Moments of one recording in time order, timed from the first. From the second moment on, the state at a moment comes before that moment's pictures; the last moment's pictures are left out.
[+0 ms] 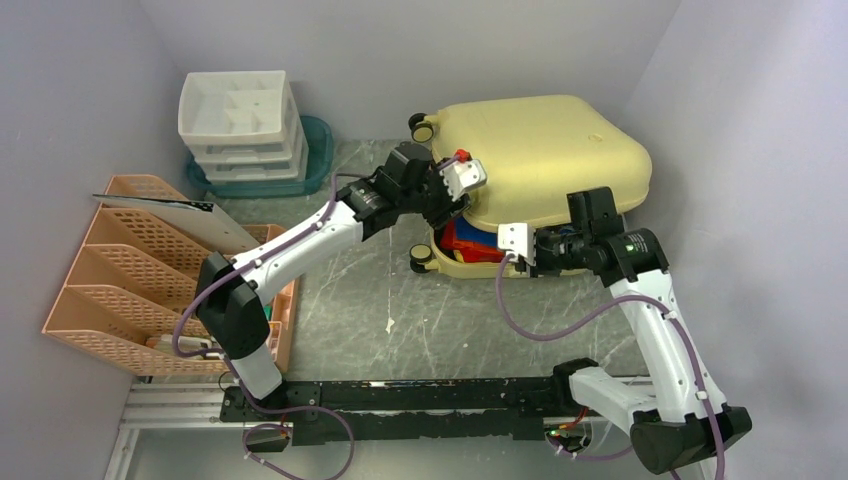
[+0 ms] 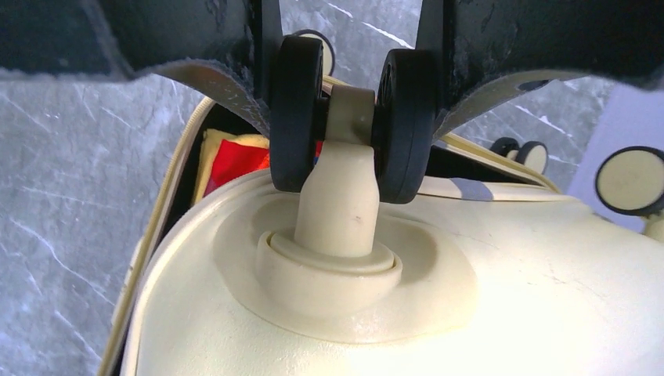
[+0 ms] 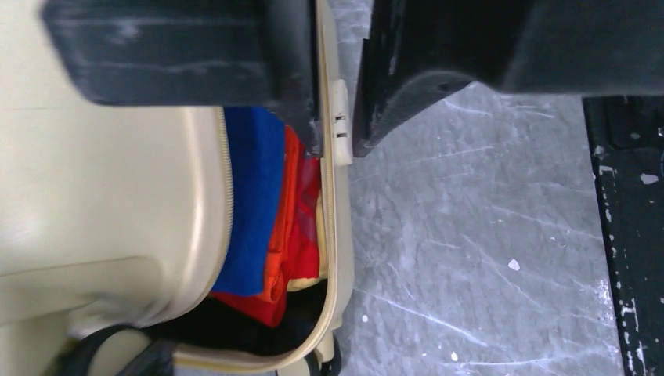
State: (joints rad) left arm -0.79 1.70 1.57 -0.34 0.23 0.38; right arm 0.24 1.01 1.23 -1.16 -0.64 -1.23
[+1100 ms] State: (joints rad) left arm -0.70 1.79 1.81 -0.27 -0.06 0.45; right arm 0.29 1.13 1.38 -0.72 -0.25 -1.22
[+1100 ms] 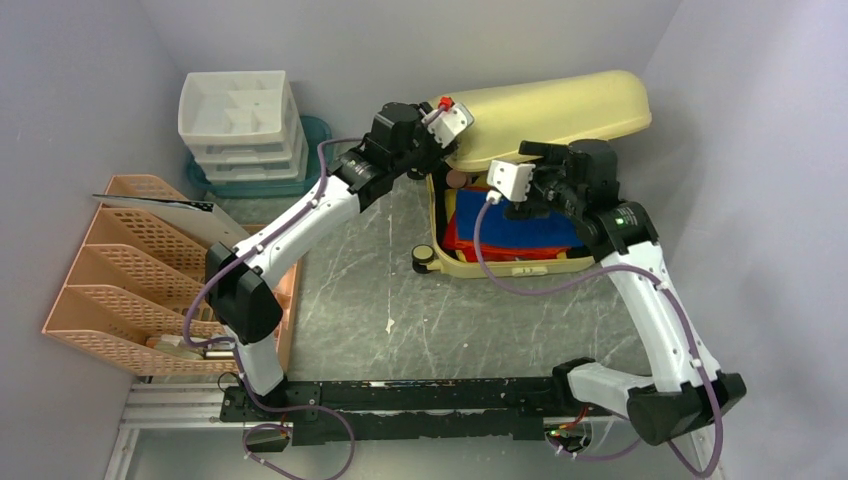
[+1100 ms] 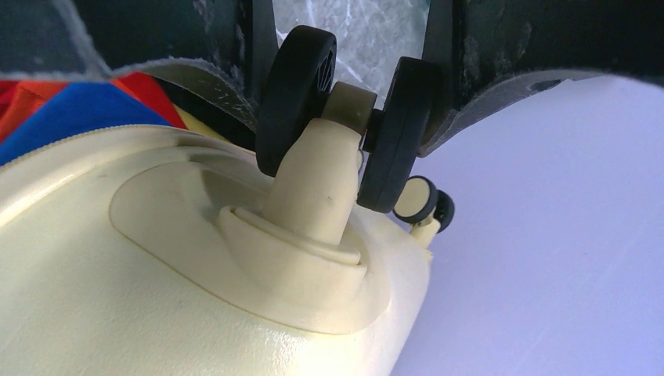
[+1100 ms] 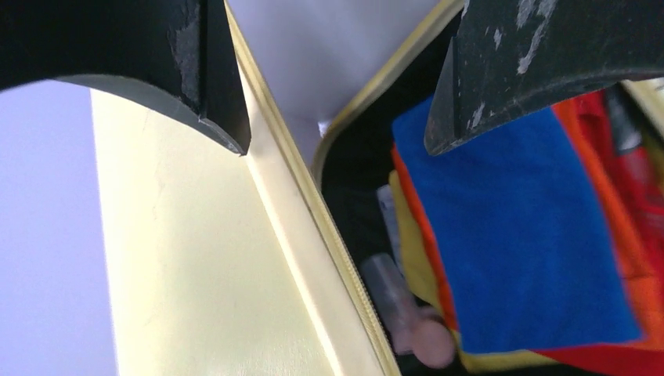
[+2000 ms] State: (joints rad) left arm -0.67 1.85 1.90 -0.24 -0.18 0.49; right arm 0.31 1.28 1.62 -0.68 -0.25 -1.38
